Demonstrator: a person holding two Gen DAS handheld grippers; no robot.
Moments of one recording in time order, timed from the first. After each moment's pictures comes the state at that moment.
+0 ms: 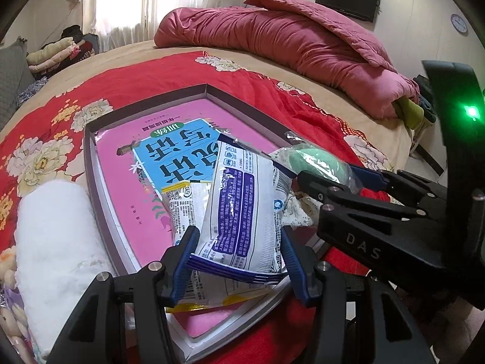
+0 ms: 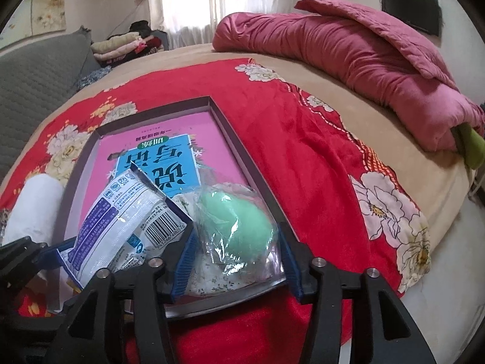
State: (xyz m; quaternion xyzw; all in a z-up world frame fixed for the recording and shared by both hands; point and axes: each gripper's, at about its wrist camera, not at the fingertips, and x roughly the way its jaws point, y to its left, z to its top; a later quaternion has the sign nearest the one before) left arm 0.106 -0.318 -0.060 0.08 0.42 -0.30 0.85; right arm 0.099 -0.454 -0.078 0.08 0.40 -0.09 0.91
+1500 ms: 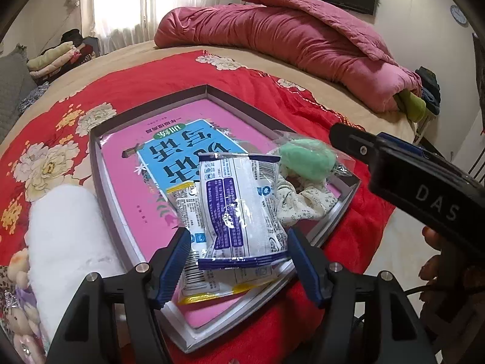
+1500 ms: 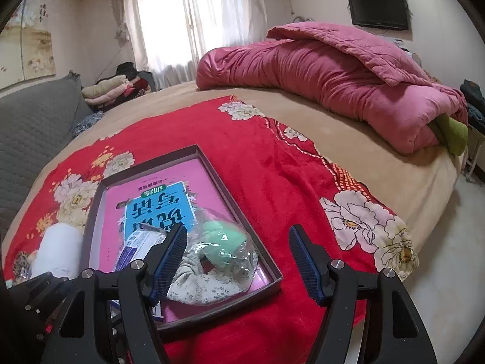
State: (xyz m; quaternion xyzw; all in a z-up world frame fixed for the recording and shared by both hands) left arm 0.099 -0.320 -0.051 0.10 0.42 -0.29 0.85; right arm 0.069 -0.465 -0.036 0.12 0.32 -0.13 0.93
